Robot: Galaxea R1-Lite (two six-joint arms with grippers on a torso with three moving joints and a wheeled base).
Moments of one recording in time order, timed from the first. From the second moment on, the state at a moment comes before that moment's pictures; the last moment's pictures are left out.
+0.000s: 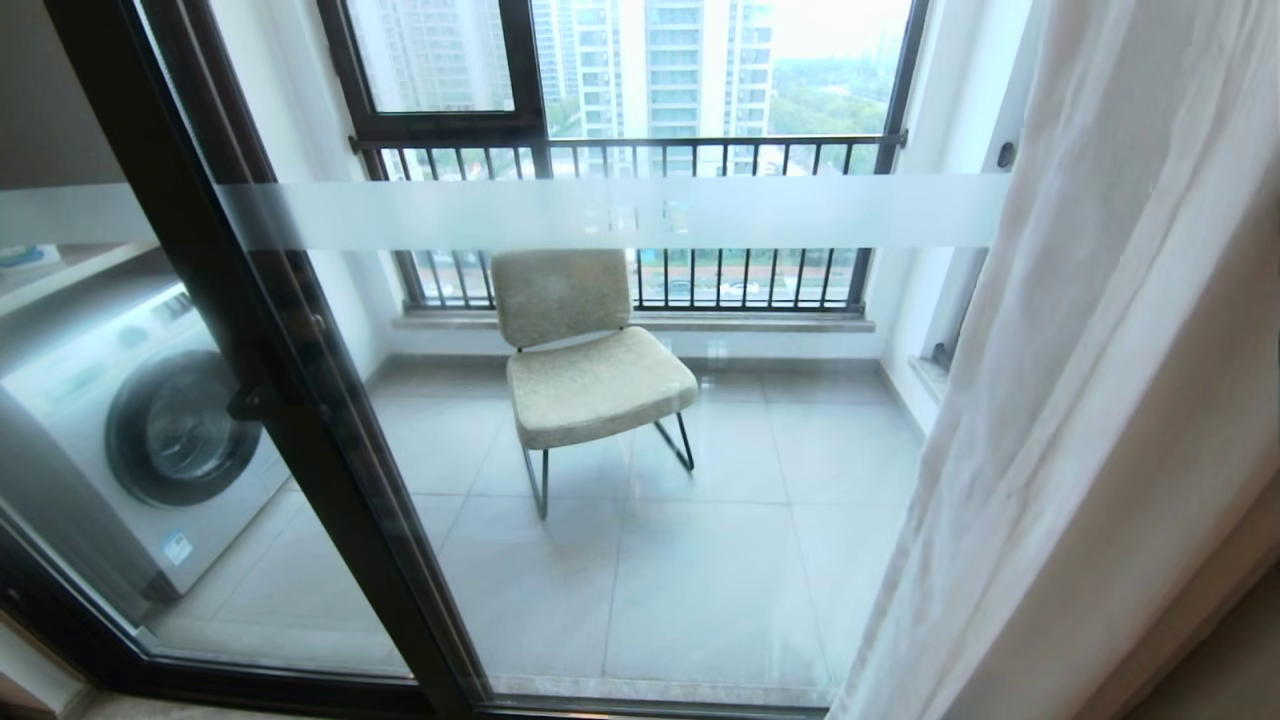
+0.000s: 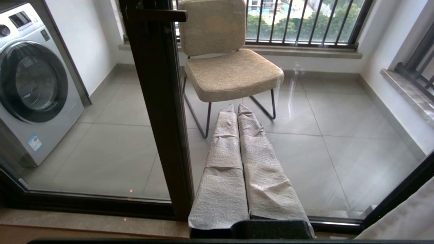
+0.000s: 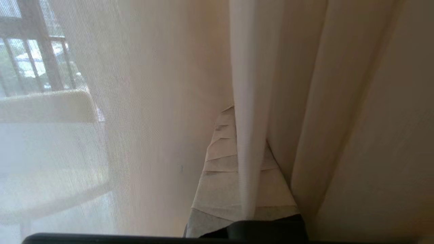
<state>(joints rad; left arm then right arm) 0.00 0.00 0.00 0.00 0.02 -0.03 -0.29 1.34 -1.04 -0.57 0.05 -0.05</state>
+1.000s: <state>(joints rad) 0.00 0.00 0.00 0.00 0.02 -0.03 -0.59 1.43 -1.26 -0.50 0.07 -0.02</state>
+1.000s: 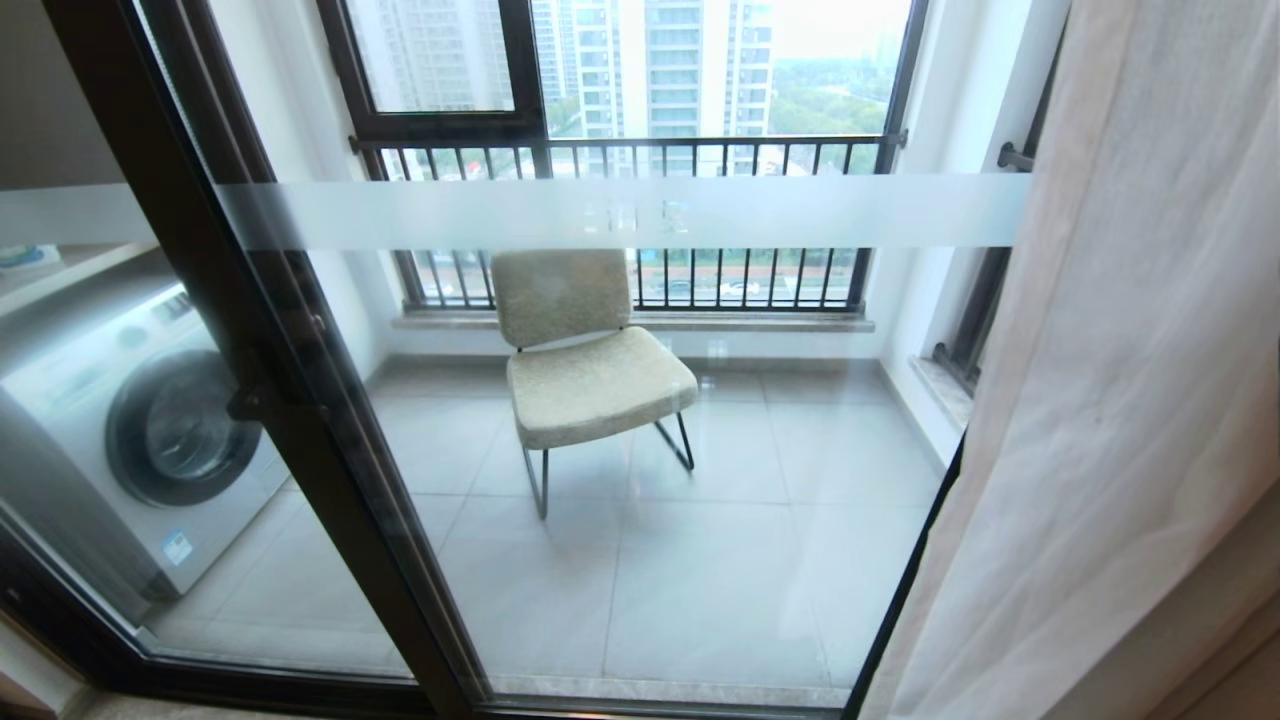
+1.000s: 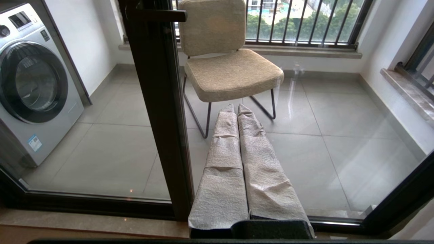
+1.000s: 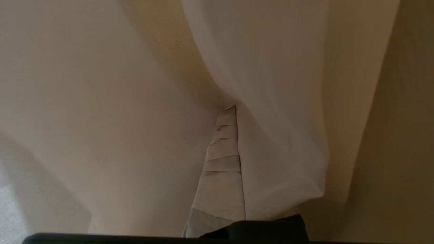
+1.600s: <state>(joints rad) 0.00 0.00 0.00 0.00 0.02 -0.03 -0.87 1.63 -1.48 -0.51 0.08 0.01</state>
